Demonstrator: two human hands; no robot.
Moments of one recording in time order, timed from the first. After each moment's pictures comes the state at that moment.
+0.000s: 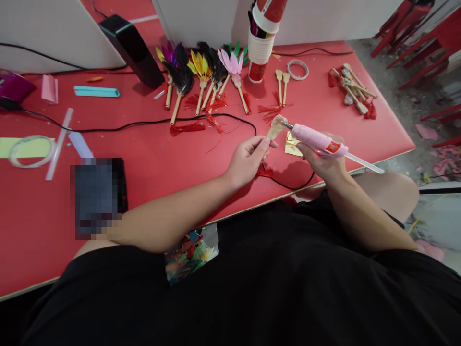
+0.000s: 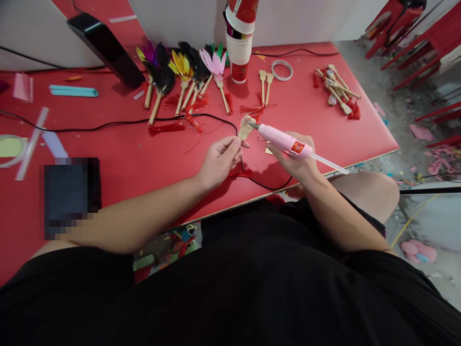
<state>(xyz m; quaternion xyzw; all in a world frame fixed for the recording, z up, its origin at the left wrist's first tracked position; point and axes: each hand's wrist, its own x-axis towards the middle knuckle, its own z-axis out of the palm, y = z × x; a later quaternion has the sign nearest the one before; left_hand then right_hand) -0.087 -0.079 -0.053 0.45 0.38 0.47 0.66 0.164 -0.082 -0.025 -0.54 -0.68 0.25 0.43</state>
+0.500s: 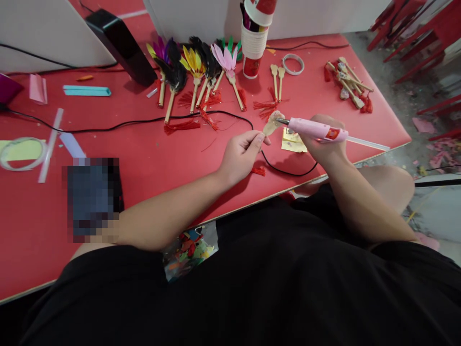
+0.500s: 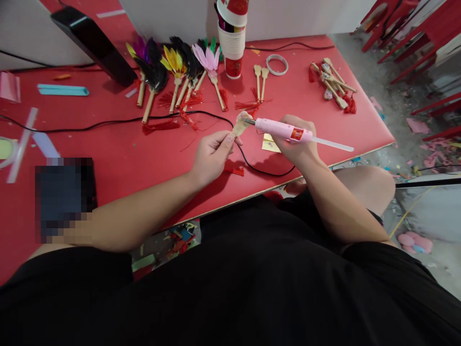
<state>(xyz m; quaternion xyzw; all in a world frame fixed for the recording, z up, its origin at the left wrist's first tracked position) -0.098 -0.066 -0.074 0.62 0.34 0.52 0.49 0.184 -0.053 -0.037 -0.58 -0.71 0.10 0.38</state>
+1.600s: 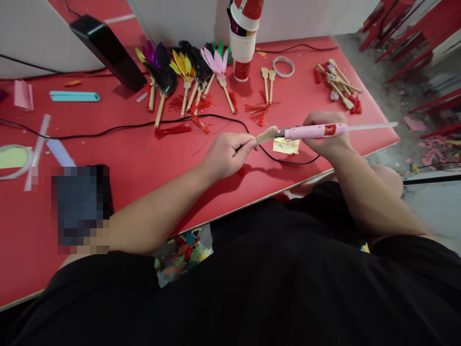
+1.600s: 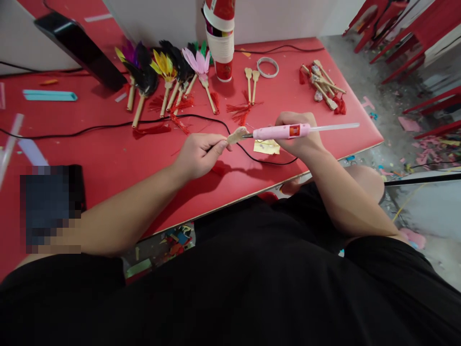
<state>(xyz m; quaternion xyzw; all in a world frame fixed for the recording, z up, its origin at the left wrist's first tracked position) -0.122 -0.047 -0.050 0.79 0.33 0.39 0.33 0.210 -0.044 0.003 -0.55 -0.77 0.14 0.30</state>
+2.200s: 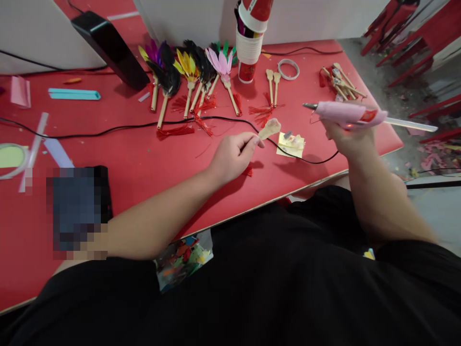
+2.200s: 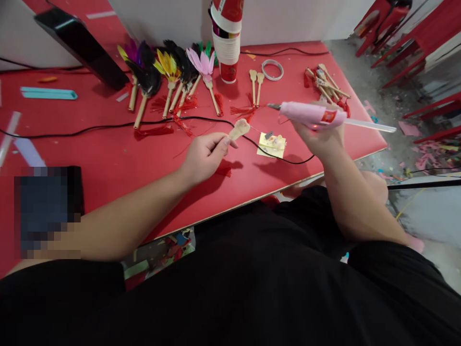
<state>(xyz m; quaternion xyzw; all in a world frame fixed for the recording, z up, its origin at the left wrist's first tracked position) -0.114 -0.051 -0.060 0.72 0.39 0.42 0.39 0.234 -0.034 0.007 -0.56 -0.71 0.09 0.42</state>
